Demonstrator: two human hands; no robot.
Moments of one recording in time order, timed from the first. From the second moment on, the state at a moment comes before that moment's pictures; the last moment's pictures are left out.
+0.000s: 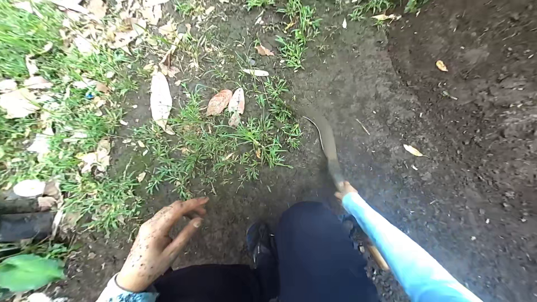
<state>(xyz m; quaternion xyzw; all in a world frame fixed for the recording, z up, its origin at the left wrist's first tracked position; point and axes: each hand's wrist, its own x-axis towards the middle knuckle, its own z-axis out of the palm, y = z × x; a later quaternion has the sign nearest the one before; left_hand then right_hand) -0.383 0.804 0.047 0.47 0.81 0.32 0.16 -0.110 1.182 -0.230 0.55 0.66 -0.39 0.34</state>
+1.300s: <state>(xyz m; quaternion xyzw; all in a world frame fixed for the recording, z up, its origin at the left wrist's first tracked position) -0.398 0.850 0.034 0.51 0.76 0.38 0.17 -0.004 1.091 -0.295 0.53 0.74 -0.31 0.28</state>
